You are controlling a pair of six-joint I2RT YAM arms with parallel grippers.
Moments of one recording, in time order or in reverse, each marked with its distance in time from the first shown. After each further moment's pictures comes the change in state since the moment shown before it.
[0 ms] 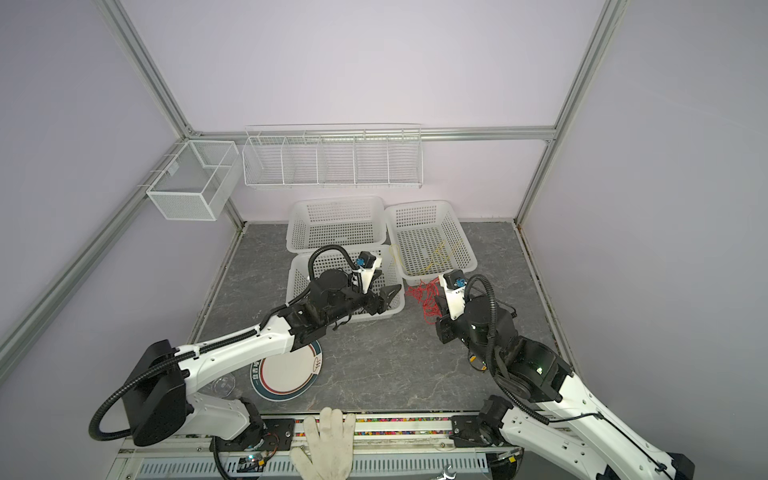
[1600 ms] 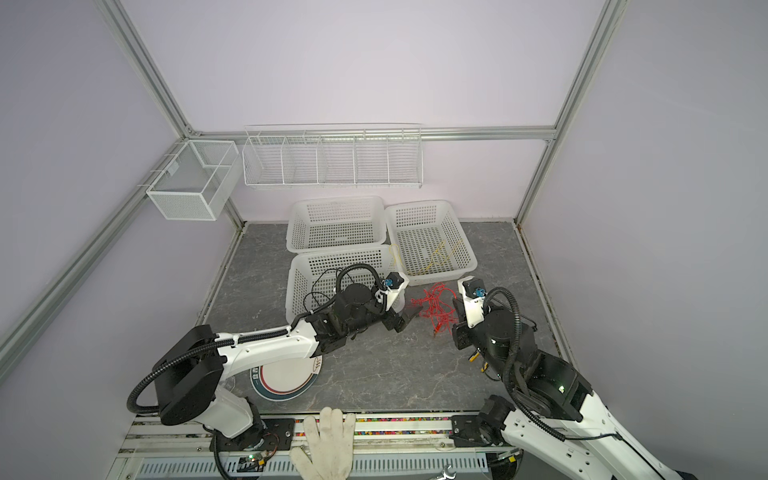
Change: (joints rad) left arm -0.097 0.125 -0.040 0.142 -0.006 0.159; right arm -0.009 -0.127 -0.030 -0.063 0.108 -0.026
